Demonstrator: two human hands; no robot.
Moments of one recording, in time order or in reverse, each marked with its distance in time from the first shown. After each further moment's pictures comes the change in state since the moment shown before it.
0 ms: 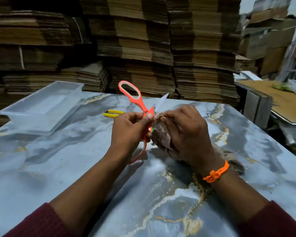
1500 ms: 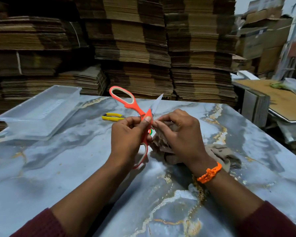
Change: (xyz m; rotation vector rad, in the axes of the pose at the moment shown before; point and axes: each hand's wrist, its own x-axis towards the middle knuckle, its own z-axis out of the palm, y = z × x) left_hand -0.004 -0.009 0.002 -0.107 0.061 0.008; right_hand 0.003 -0.005 0.011 0.178 -0.012 0.249
